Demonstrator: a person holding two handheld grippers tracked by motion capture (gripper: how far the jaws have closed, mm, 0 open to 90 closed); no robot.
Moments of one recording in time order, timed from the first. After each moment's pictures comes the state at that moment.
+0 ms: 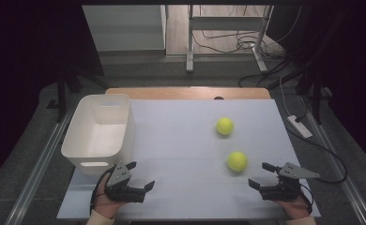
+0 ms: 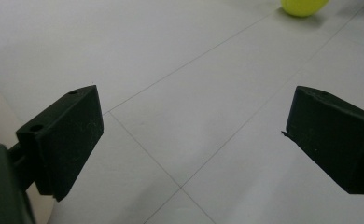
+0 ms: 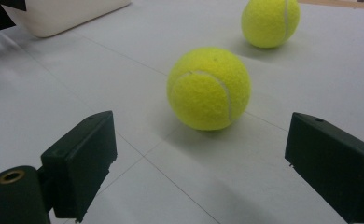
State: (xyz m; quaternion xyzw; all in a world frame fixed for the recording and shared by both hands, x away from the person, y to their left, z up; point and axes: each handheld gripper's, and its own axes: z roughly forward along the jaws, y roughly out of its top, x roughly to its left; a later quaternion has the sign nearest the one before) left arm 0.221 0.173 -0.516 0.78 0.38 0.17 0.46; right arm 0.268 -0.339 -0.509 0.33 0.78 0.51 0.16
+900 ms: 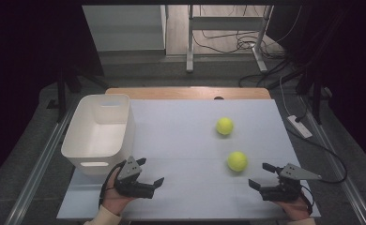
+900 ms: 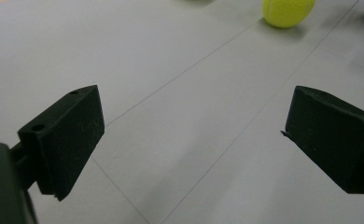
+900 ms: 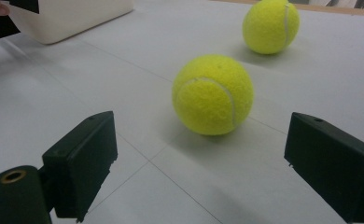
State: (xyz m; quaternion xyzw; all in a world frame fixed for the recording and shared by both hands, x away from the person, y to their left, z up) left arm 0.234 0.146 -0.502 0.80 0.36 0.16 0.46; right arm 0.264 -0.338 -0.506 0.33 0.77 0.51 0.16
